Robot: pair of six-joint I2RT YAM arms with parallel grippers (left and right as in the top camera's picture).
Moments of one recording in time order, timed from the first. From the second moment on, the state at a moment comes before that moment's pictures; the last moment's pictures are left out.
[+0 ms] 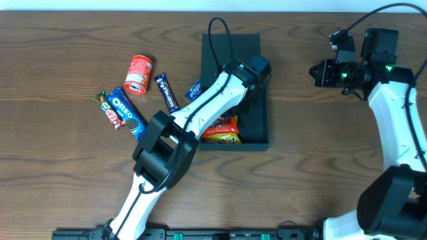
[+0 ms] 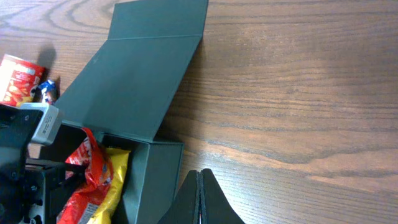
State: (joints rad) left arm -0.71 2.28 1.95 -1.20 -0.20 -0.80; right arm -0.16 1.69 1.40 -0.73 -0.50 -0.03
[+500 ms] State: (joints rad) left arm -0.67 1.91 1.95 -1.22 -0.46 -0.77; right arm -0.16 1.69 1.40 -0.72 -0.50 -0.03
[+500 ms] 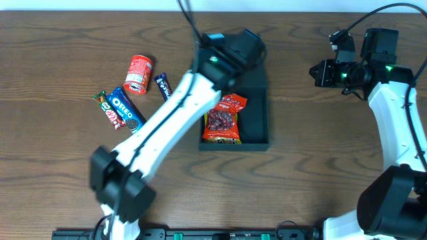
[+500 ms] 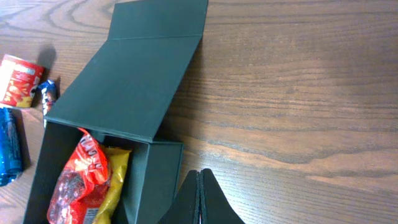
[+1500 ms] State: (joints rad) left arm -0.01 2.18 1.95 -0.98 0.00 0.13; right arm -0.16 1.69 1.40 -0.74 -0.50 -0.04
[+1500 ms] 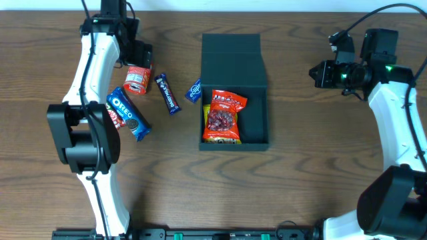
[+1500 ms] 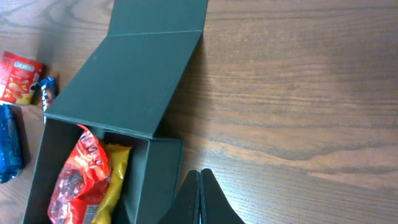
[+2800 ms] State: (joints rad) left arm -0.02 2.32 1.94 -0.95 0.01 0.20; right arm -0.16 1.69 1.40 -0.76 -0.50 -0.04
